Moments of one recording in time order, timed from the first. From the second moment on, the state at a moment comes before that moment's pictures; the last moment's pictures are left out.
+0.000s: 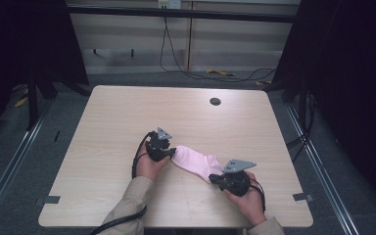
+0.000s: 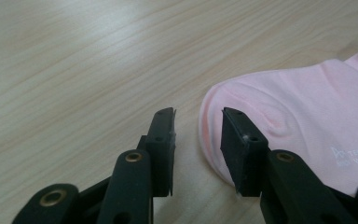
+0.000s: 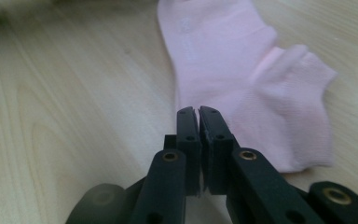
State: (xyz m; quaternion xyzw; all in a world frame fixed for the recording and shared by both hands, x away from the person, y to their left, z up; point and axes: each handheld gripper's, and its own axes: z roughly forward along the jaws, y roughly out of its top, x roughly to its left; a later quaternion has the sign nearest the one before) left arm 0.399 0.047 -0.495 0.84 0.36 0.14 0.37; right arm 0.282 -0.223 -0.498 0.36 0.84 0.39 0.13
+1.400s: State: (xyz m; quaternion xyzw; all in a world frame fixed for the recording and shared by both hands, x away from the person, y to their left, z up) left arm 0.396 0.038 -0.502 0.84 0.37 0.11 0.37; right arm 0.291 -0.242 -0.495 0.40 0.80 0.41 0.18
